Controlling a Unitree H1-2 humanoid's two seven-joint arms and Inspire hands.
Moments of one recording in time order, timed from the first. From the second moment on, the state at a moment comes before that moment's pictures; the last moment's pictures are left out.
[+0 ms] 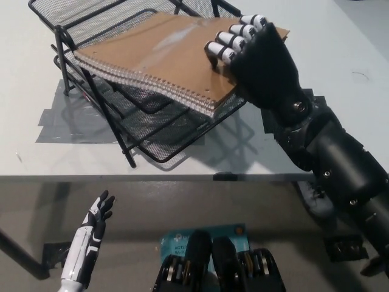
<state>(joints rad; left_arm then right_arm) 0.03 0.14 0.00 0.12 0.12 -0.37 -0.03 -0.89 -0.25 0.47 0.47 -1.22 -0.31 -0.88</state>
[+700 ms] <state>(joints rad) 0.04 0.14 0.00 0.11 0.13 -0.37 -0.03 -0.92 -0.15 0.33 0.62 -1.15 -0.26 -0.93</state>
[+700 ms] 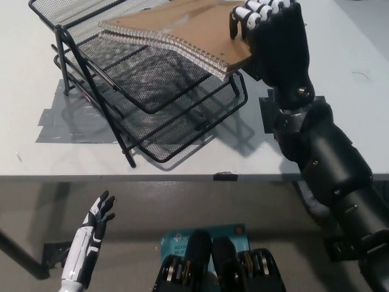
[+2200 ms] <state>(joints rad) 0.03 0.13 -0.01 0.11 0.15 -0.38 -0.03 -1.13 -0.05 0.55 1.02 -1.15 -0.23 -1.11</state>
